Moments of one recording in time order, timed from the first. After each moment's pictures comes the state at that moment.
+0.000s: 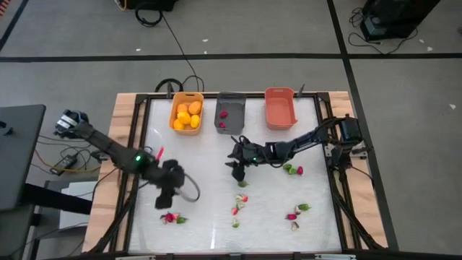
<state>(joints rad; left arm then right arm) -0.51 1.14 0.77 -0.70 -0.01 -0.55 0.04 1.86 0.89 0.38 0.12 0.38</state>
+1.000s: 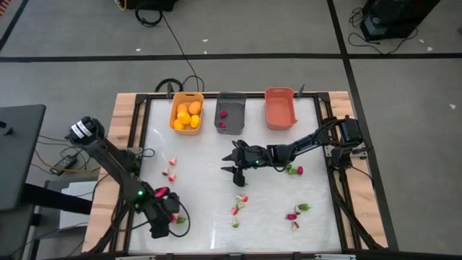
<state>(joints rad) -0.85 1.43 0.77 -0.51 -0.03 -1.02 0.07 1.86 0.89 0.54 0.11 0.18</state>
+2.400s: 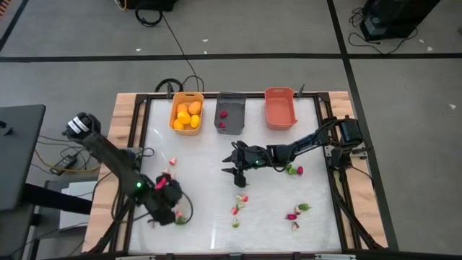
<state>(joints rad) -0.77 1.33 0.77 -0.63 -0.29 -1.00 0.07 1.86 0.89 0.52 0.07 0.16</state>
